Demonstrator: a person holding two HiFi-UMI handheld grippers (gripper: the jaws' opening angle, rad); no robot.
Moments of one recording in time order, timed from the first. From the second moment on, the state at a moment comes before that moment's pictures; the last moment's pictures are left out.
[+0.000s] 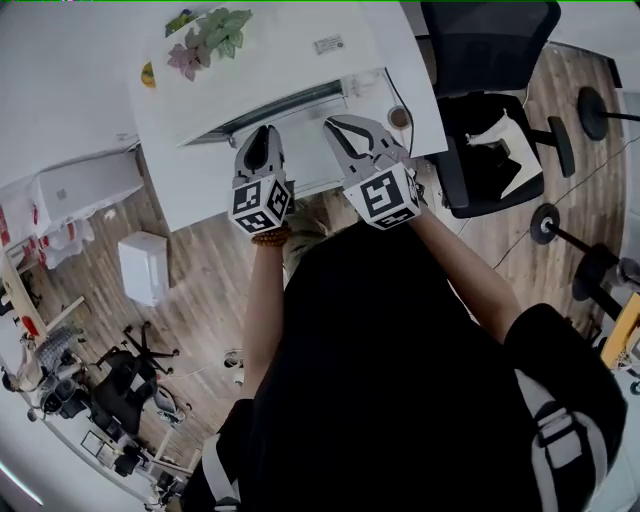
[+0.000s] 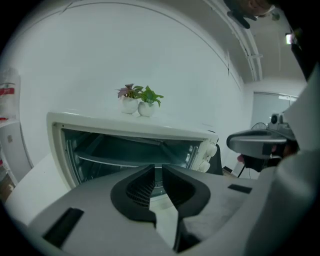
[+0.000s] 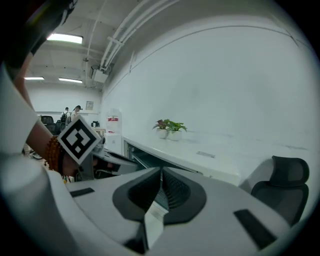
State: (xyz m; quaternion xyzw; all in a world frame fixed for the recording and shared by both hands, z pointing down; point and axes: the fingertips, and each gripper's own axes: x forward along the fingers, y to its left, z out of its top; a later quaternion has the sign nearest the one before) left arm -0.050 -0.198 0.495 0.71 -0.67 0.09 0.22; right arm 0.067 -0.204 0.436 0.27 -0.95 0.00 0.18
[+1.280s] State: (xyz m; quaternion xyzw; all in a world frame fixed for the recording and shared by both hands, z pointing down) left arm -0.075 -0.270 0.567 0.59 -0.58 -0.30 0.47; right arm 0.080 -0.227 0.438 0.28 -0.94 -0.01 0.19
